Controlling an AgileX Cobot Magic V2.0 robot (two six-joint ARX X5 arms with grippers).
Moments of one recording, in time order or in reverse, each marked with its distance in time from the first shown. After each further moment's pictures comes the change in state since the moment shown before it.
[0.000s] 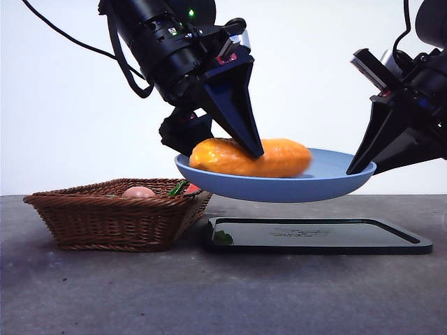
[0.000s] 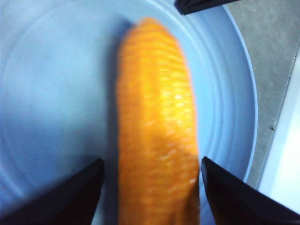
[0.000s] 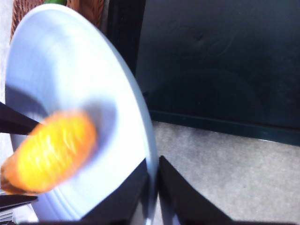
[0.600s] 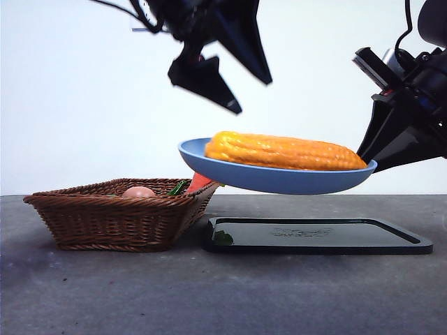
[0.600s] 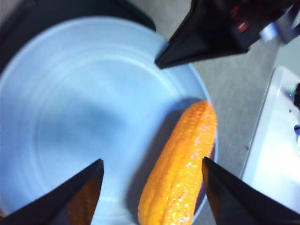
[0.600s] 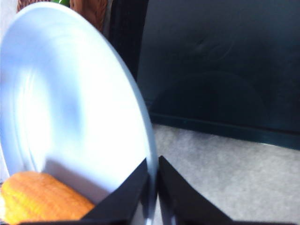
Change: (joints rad) left arm 0.000 0.000 0.266 -0.188 -0.003 -0.007; right arm -0.024 0.000 0.000 0.009 -0.008 -0.003
